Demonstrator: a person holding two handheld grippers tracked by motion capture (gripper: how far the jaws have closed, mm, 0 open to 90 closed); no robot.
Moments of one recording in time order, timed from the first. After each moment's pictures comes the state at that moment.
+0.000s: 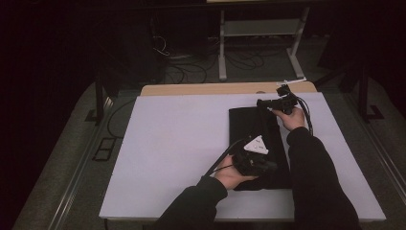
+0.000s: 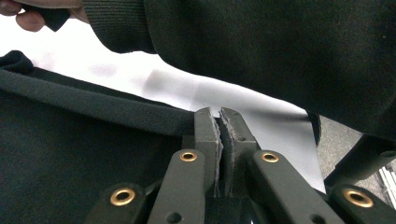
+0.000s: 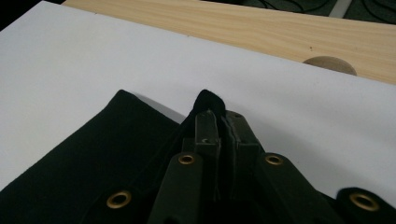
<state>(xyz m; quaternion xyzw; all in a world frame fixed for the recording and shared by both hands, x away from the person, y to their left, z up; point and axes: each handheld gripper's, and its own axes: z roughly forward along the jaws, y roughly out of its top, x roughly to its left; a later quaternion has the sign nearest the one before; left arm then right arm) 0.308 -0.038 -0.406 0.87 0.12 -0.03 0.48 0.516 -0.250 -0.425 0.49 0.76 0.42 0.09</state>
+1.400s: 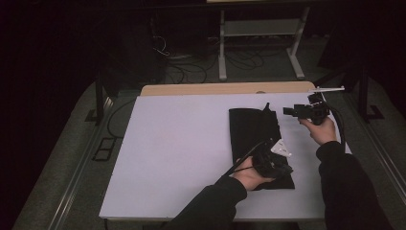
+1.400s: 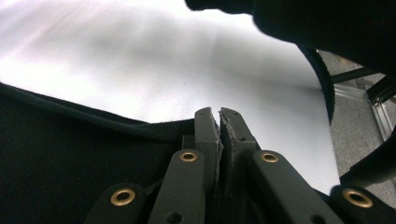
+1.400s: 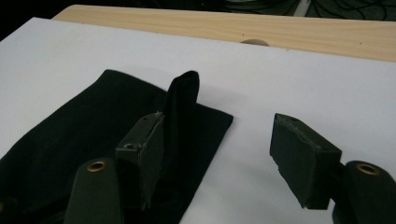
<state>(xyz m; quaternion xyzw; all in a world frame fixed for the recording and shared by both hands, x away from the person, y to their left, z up) 0.305 -0.094 -0.414 0.90 0.11 -0.02 0.43 0.450 -0.322 -0.404 0.52 0.73 0.43 0.12</state>
